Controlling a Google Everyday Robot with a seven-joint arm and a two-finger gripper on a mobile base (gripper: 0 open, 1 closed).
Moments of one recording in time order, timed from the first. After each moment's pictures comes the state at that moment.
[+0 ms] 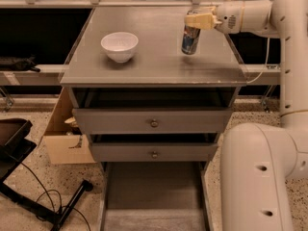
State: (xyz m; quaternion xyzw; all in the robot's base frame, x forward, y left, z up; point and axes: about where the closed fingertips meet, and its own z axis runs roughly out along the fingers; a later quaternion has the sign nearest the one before) arm 0.776 -0.121 0.957 -0.42 0.64 0.39 0.52
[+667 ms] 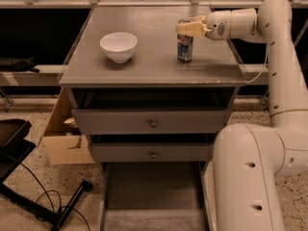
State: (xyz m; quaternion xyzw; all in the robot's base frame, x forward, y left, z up) arm 0.788 -0.100 0.912 -0.41 0.66 0.41 0.48
